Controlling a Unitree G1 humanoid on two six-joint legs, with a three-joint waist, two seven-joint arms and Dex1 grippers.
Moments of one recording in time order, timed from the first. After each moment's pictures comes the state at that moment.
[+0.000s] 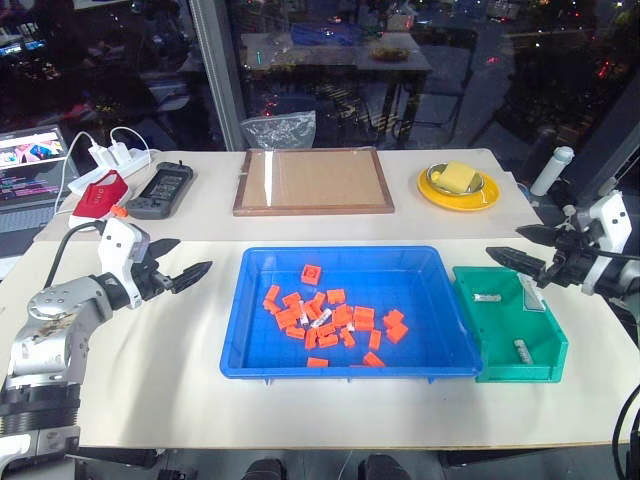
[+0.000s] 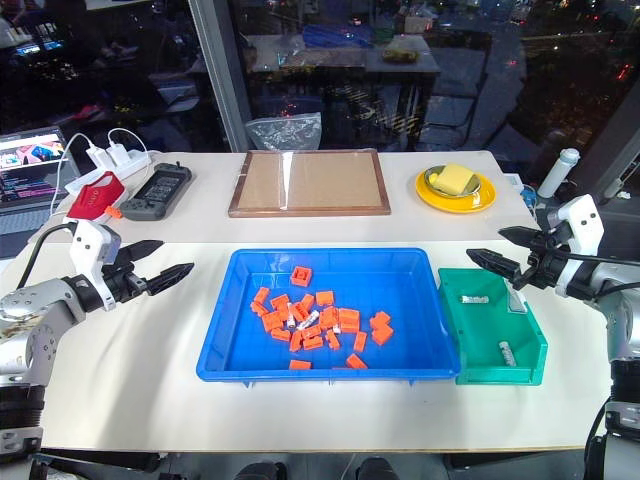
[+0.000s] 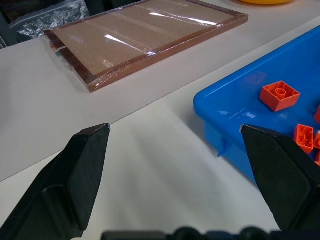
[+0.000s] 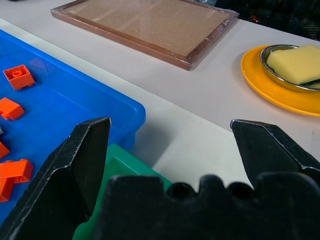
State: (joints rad) left arm -0.34 0.76 0.28 0.11 -0.41 0.37 -0.86; right arm -0.49 -0.91 -0.29 0.32 0.42 0.40 1.02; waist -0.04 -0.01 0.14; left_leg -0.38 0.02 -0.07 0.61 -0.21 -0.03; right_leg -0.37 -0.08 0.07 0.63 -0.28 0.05
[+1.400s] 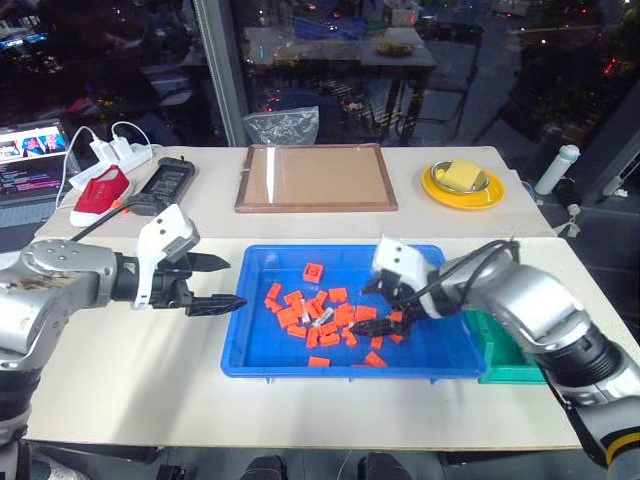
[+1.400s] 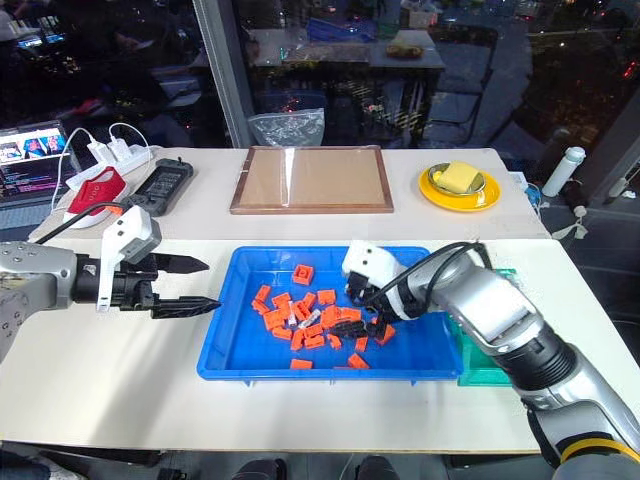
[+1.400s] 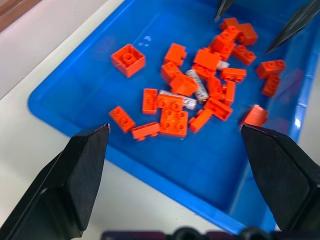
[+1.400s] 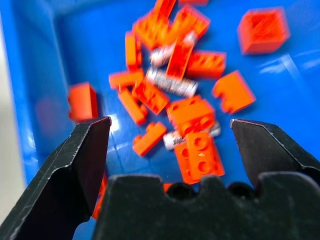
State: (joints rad) left arm -0.46 1.06 0.11 -0.35 -0.63 0.94 -1.07; right arm -0.77 -0.77 0.50 -0.27 0.33 0.99 0.89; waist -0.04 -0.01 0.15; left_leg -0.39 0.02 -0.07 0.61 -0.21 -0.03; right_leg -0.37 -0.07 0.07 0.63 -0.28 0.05
